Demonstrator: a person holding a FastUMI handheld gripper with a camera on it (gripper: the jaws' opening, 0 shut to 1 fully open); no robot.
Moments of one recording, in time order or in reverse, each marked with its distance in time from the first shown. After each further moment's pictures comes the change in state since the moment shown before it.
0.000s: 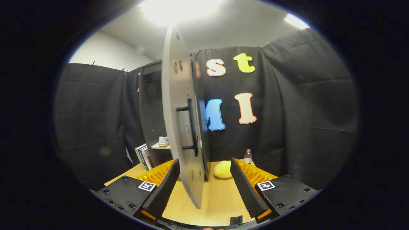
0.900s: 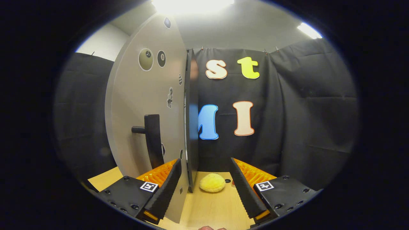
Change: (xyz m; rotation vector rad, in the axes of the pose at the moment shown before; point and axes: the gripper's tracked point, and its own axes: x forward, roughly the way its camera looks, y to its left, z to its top) arm 0.090 -0.010 0.040 -0.109 -0.022 -0.047
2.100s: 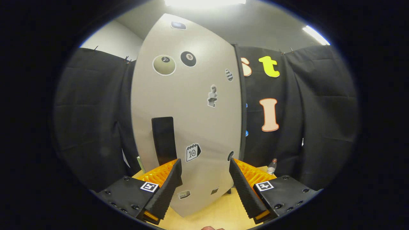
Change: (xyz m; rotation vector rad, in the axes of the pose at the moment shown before) arm 0.052 0.258 0.008 0.017 0.045 0.033
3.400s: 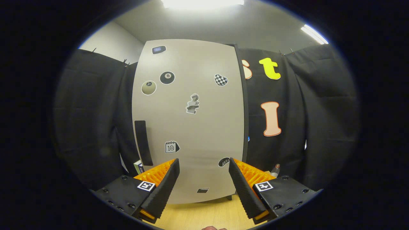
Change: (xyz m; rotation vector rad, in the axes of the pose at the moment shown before) arm 0.019 -0.035 0.010 0.048 -0.040 -0.015
